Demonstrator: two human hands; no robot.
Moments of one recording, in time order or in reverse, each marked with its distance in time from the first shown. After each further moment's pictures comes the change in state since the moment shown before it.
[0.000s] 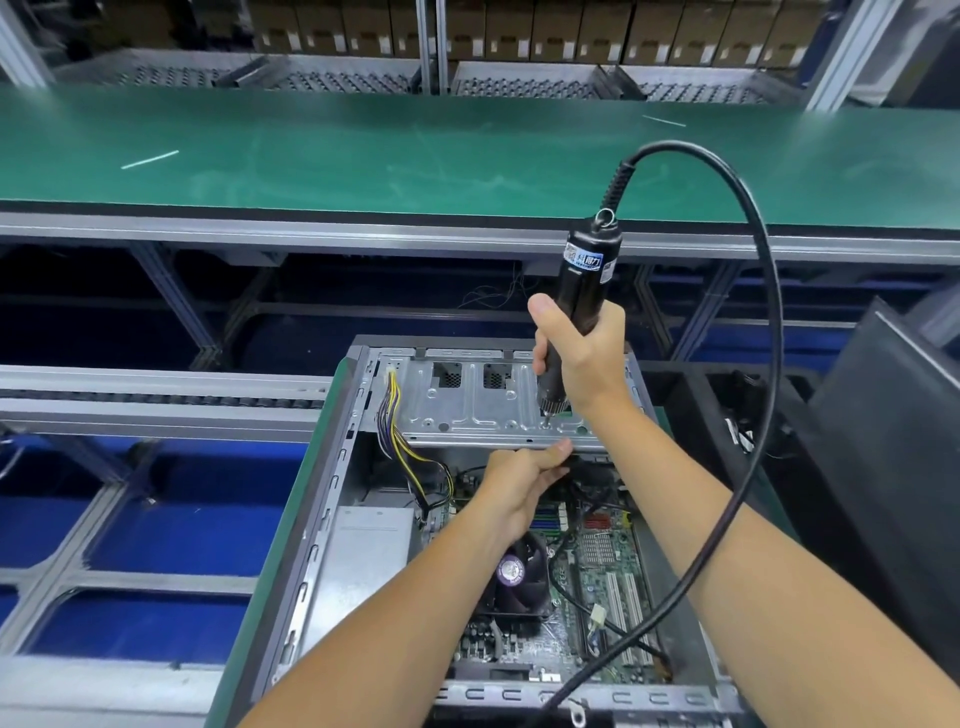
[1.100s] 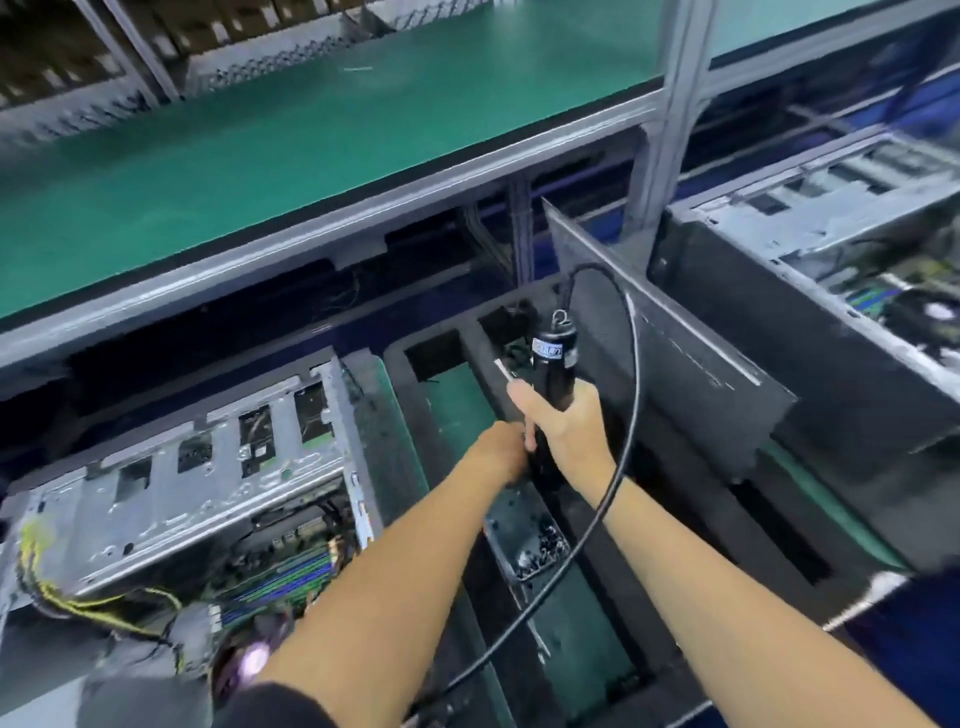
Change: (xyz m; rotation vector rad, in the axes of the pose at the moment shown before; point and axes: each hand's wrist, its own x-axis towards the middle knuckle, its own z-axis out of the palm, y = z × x) left_hand 0.074 -0.154 0.217 2.159 -0.476 0.092; right_hand -0.114 0.054 -0.283 -0.022 0.464 0.283
